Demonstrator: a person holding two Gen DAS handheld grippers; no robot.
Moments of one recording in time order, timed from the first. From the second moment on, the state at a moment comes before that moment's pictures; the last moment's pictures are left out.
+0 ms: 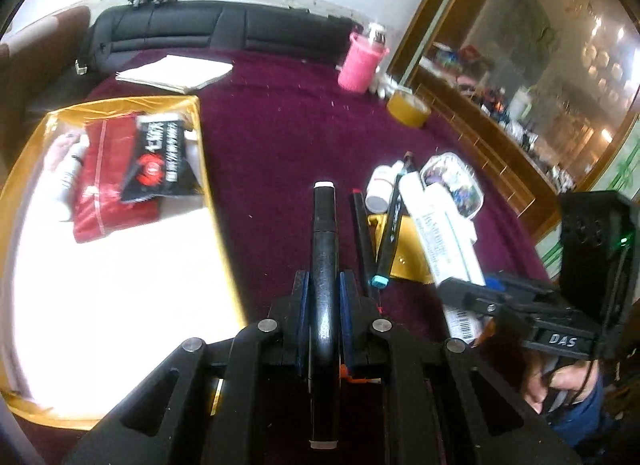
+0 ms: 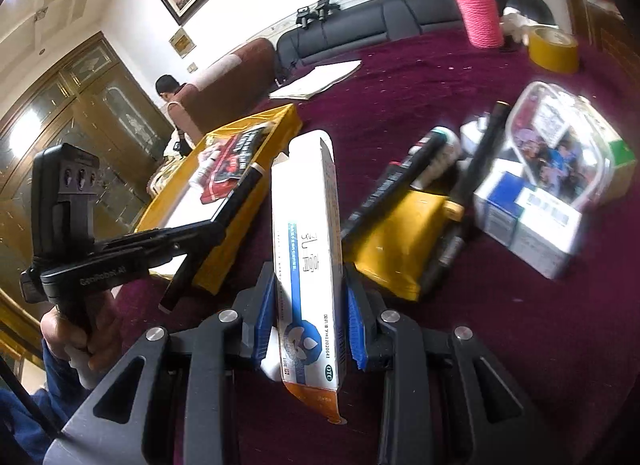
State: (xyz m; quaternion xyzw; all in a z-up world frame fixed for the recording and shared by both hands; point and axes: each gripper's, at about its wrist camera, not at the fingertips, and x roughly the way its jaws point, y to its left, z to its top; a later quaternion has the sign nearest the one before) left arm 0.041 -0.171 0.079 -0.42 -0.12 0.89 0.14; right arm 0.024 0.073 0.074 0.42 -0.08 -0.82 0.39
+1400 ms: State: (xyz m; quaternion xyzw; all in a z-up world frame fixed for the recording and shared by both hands) left arm 0.011 -0.389 0.043 -0.46 -0.19 0.87 -0.05; right arm 0.017 -0.205 0.044 0.54 -0.01 -0.70 0.47
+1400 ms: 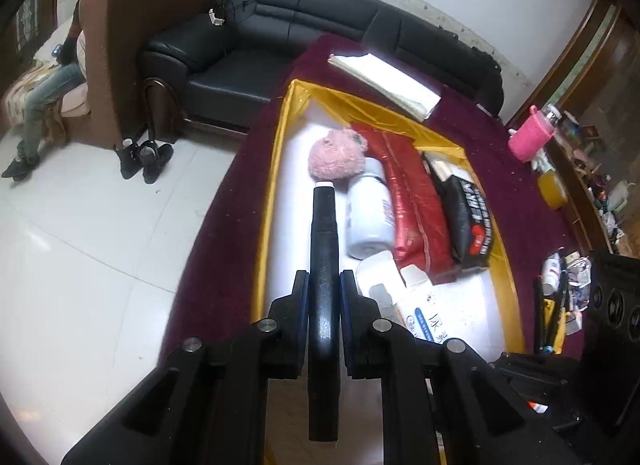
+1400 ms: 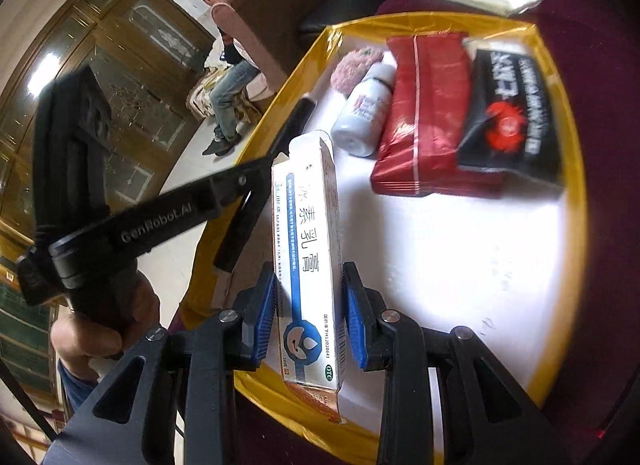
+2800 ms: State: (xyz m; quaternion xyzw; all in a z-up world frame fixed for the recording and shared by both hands) left arm 0.006 -0.395 0.062 -0.46 -0.18 0.86 -0.06; right arm 0.013 -0.211 0.052 0.52 0.01 -0.74 0.42
